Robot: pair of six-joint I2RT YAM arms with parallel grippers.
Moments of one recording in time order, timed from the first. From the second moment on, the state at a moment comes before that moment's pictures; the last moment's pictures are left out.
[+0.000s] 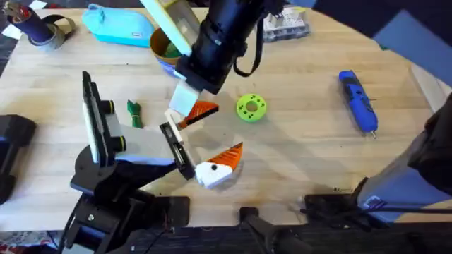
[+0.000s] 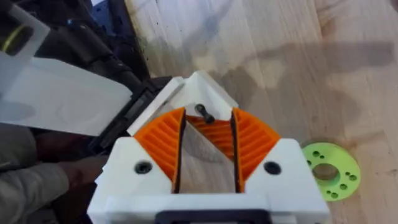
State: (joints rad) left arm -0.31 0.00 0.01 -0.06 0.77 -0.11; right arm 0.85 1.90 1.96 -1.35 -0.45 -0.24
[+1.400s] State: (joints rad) left arm -0.31 0.00 0.01 -0.06 0.77 -0.11; right arm 0.89 1.91 1.96 -1.34 -0.43 -0.26
